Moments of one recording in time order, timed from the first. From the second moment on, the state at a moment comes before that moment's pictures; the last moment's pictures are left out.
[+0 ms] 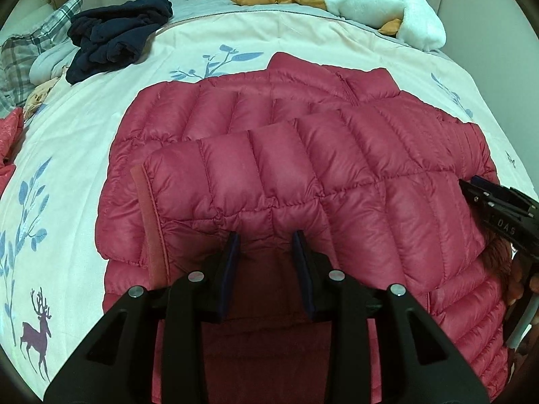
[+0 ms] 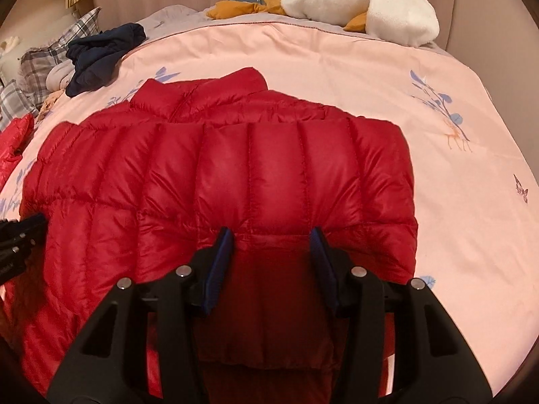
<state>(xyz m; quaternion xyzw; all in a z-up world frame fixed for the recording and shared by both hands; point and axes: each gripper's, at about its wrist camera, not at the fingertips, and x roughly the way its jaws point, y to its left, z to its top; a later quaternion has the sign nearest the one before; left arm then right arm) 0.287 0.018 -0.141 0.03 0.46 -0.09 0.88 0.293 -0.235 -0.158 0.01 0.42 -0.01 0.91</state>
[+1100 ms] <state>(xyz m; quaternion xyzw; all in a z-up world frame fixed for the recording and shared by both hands) 0.286 0.020 -0.141 0.02 0.46 -0.10 0.88 0.275 -0.233 -0.151 0.03 0.41 -0.01 0.91</state>
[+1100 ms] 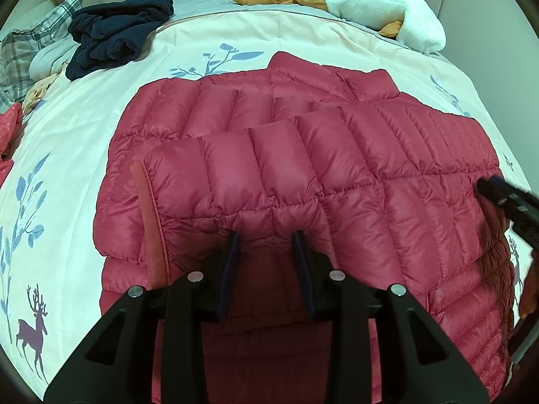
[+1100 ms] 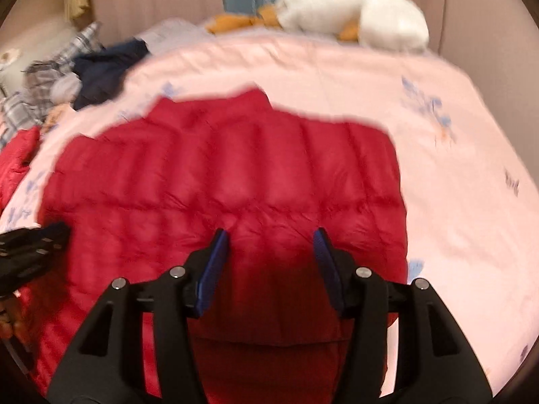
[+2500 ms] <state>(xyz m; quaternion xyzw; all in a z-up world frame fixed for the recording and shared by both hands) 0.068 0.053 -0.156 0.05 0.46 -0.08 0.88 -0.002 -0.142 -0.180 -0.10 0.40 0.12 0.90</state>
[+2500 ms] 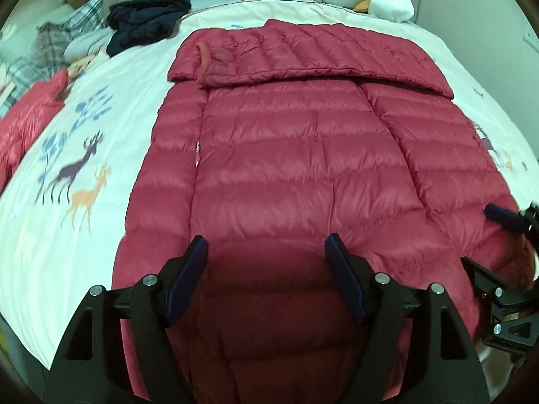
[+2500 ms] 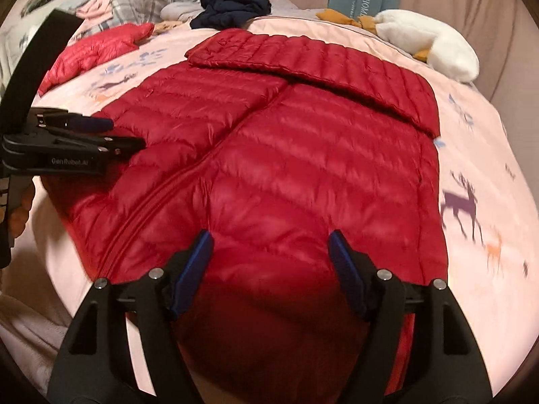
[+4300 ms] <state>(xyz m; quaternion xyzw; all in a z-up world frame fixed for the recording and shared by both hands) 0.087 0.162 -0.171 -0.31 0.49 -0.23 0.78 0.029 -0.282 -0.187 0.33 0.43 0.18 0.82</state>
